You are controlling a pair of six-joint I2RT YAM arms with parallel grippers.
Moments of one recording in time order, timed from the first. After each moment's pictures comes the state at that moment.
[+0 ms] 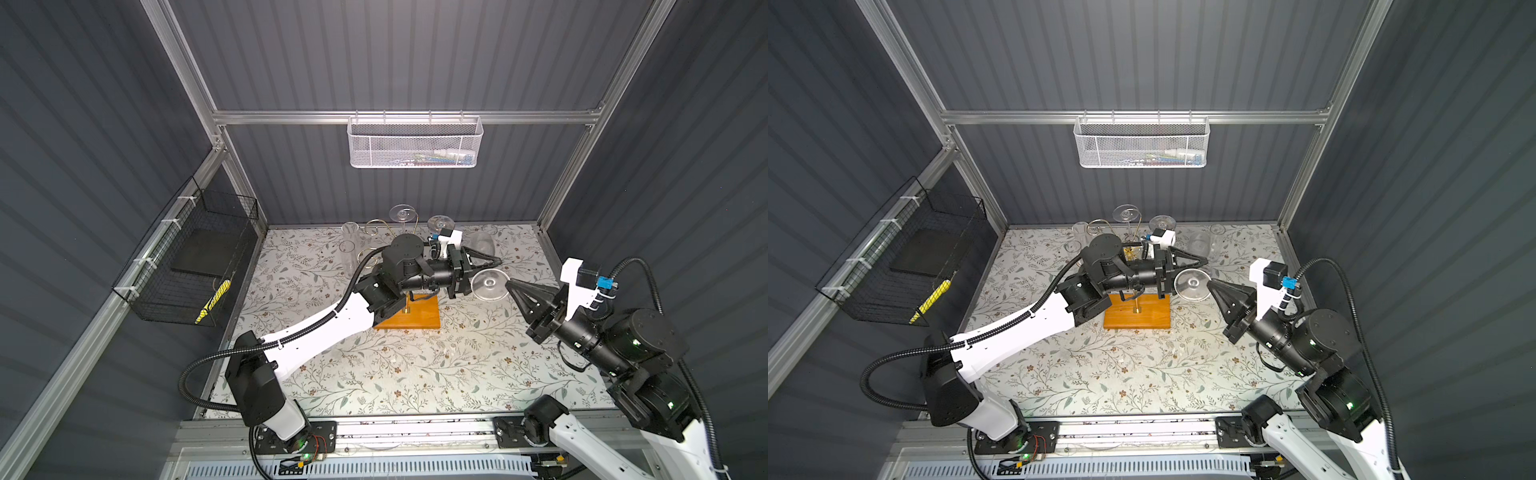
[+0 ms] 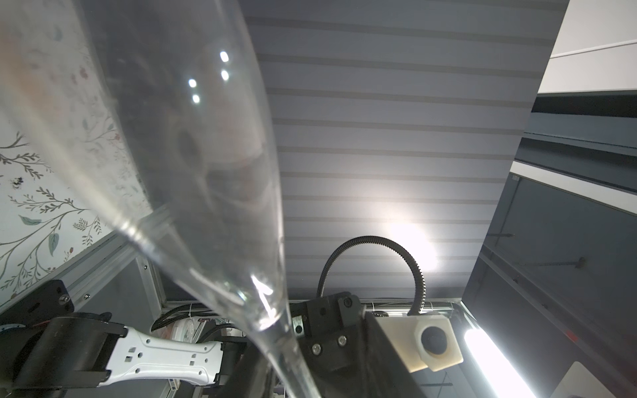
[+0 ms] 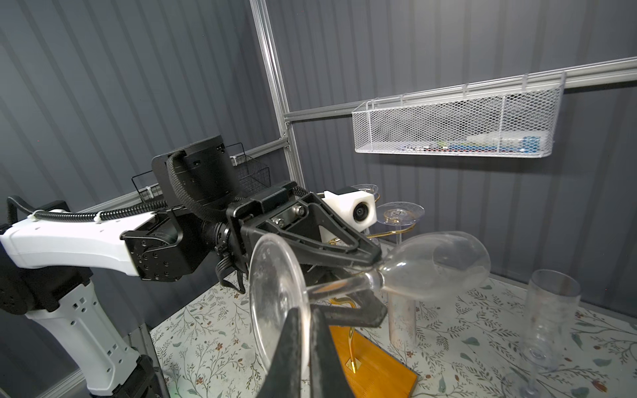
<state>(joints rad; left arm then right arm) -0.97 1.59 1.46 0.24 0.59 -1.66 0.53 0.53 1.04 -0.42 -0.26 0.21</state>
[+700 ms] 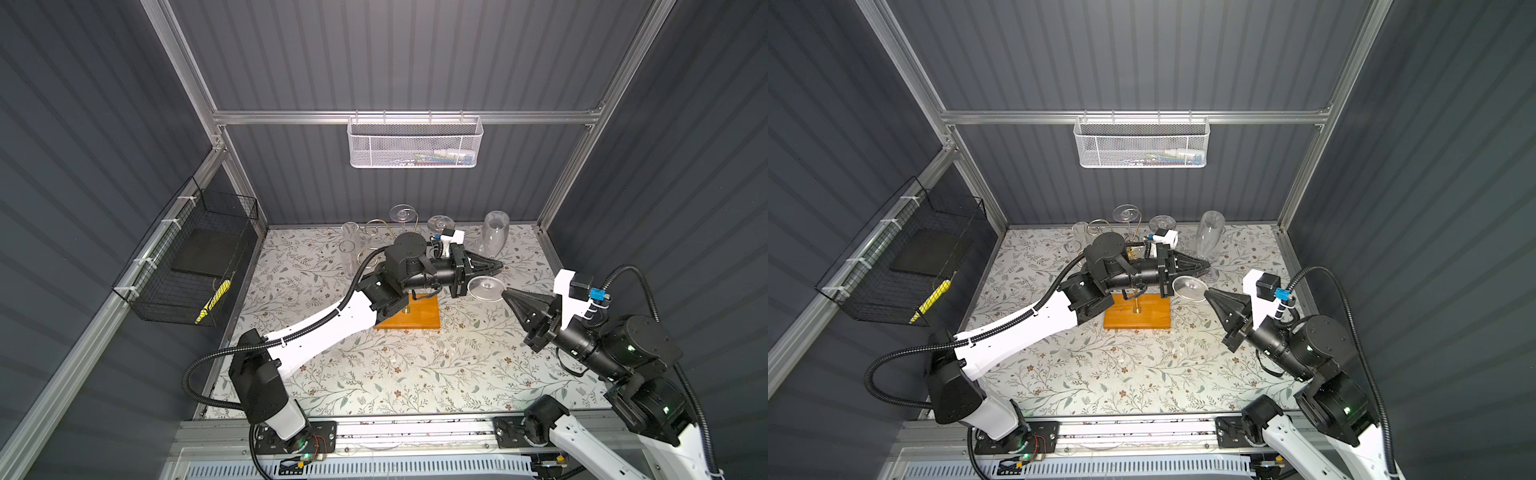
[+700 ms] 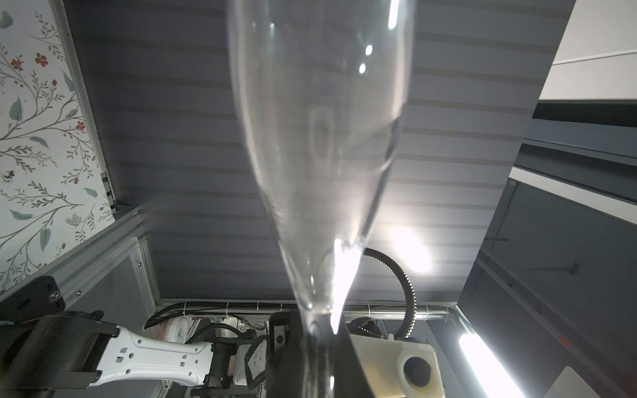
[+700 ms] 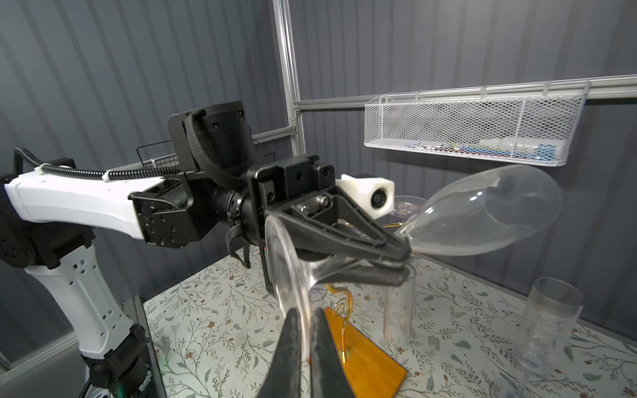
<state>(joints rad) -0.97 1.61 1.49 0.24 0.59 -1.69 0.52 0.49 0.99 -0.43 -0.31 0.13</state>
